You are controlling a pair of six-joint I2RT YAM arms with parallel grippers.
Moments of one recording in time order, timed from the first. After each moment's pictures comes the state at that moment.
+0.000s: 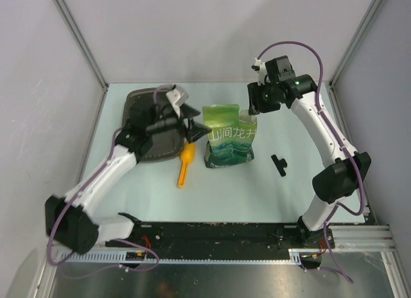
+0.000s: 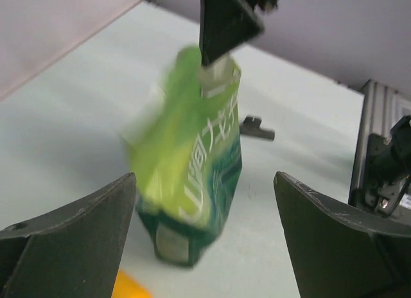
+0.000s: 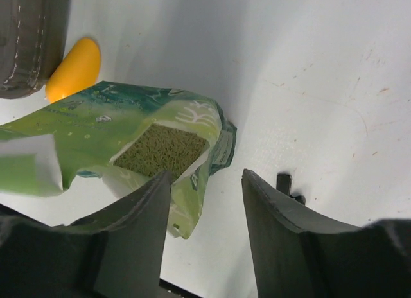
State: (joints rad) left arm -0.43 1.31 1.11 0.07 0.74 -0.06; right arm 0.37 1.72 1.89 -1.04 -0.12 0.09
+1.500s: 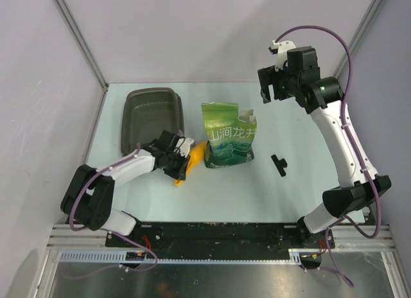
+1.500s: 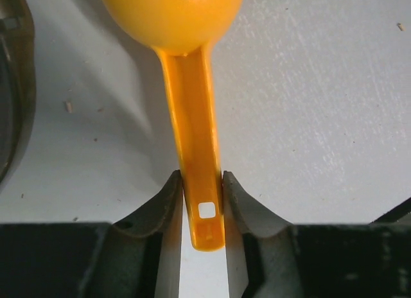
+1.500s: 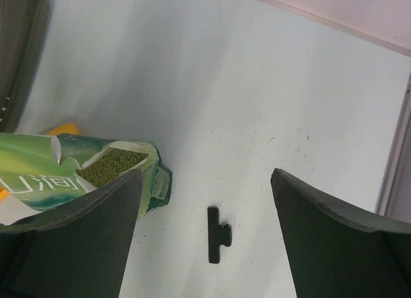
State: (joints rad) left arm -0.49 1.46 0.78 -0.47 0.24 -0.01; right arm 0.34 1.56 1.93 -0.93 0.06 -0.06
